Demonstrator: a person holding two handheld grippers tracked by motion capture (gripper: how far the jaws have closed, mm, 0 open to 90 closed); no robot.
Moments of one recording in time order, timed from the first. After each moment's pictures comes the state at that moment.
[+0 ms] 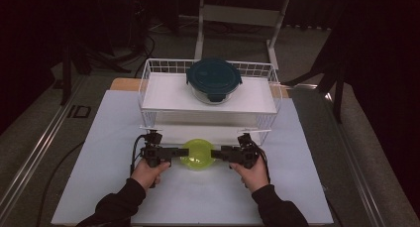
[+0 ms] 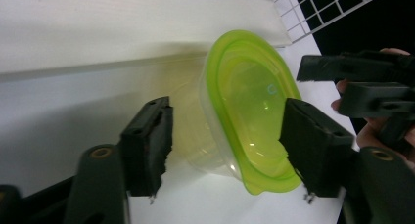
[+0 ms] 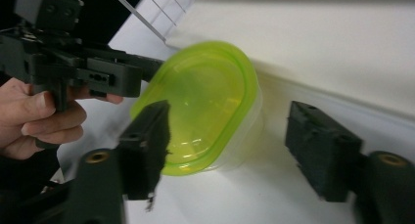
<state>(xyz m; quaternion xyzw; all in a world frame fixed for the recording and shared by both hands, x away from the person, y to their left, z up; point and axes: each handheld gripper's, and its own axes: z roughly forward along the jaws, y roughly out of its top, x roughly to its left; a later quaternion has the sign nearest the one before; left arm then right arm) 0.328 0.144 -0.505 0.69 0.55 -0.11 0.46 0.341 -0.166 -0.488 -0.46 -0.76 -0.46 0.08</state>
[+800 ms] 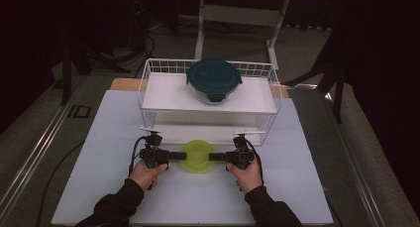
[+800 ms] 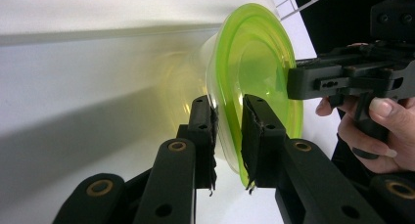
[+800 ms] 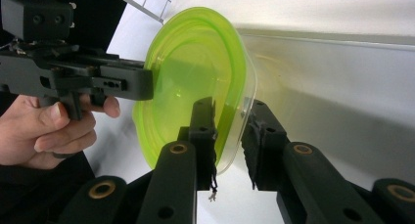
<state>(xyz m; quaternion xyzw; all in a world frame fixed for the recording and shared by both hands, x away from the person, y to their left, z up) 0.327 0.147 -0.509 0.70 0.53 -0.16 0.45 0.342 -0.156 -0.502 -0.51 -0.73 -0.43 0.16</state>
